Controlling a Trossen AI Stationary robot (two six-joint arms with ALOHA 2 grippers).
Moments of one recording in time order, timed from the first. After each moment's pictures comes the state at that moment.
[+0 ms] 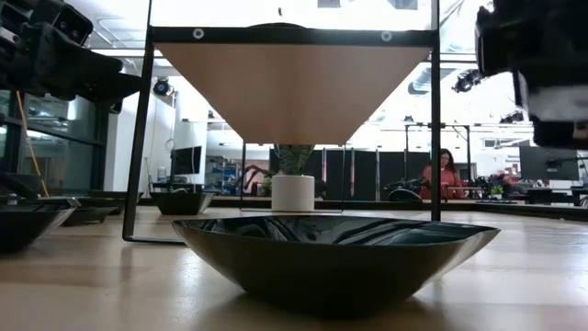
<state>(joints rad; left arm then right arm) -0.12 0.05 0.01 0.02 -0.04 -0.03 0.54 1.32 0.63 -0.06 -0.07 1.23</state>
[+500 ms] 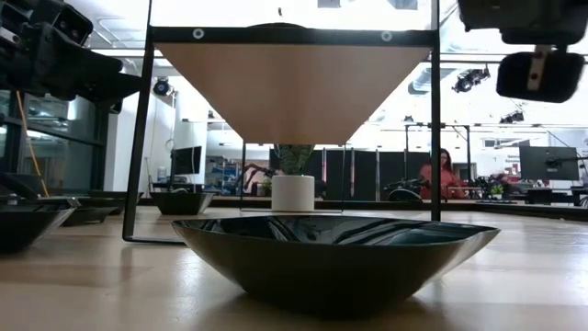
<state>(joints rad) -0.12 0.05 0.01 0.02 -0.04 -0.03 0.47 1.12 0.63 -0.05 0.01 1.14</state>
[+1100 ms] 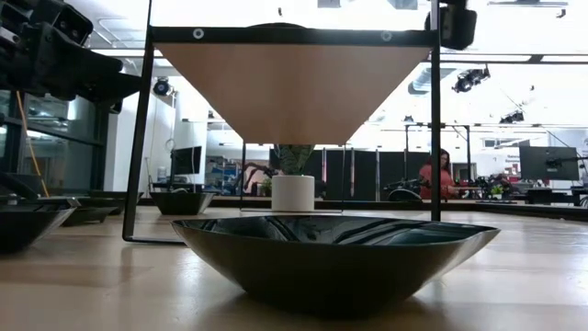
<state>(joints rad) -0.12 0.05 0.01 0.02 -0.04 -0.03 0.19 1.15 0.99 -0.38 -0.02 0.86</state>
